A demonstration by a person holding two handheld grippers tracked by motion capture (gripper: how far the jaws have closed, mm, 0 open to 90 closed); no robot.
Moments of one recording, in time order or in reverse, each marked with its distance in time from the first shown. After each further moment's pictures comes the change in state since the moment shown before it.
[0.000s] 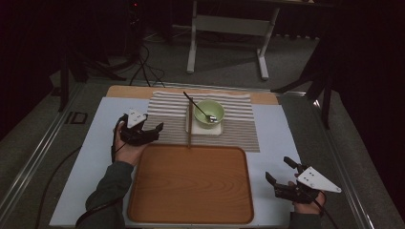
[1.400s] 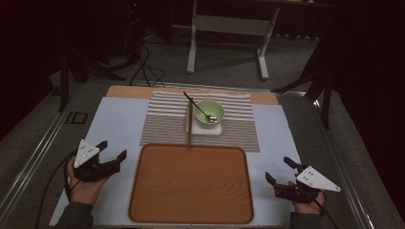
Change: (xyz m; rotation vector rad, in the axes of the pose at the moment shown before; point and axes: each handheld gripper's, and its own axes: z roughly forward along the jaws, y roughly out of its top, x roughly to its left) left arm 0.027 -0.070 -0.119 -0.026 0.072 -0.078; right arm 0.000 0.001 0.001 0.021 0.001 0.000
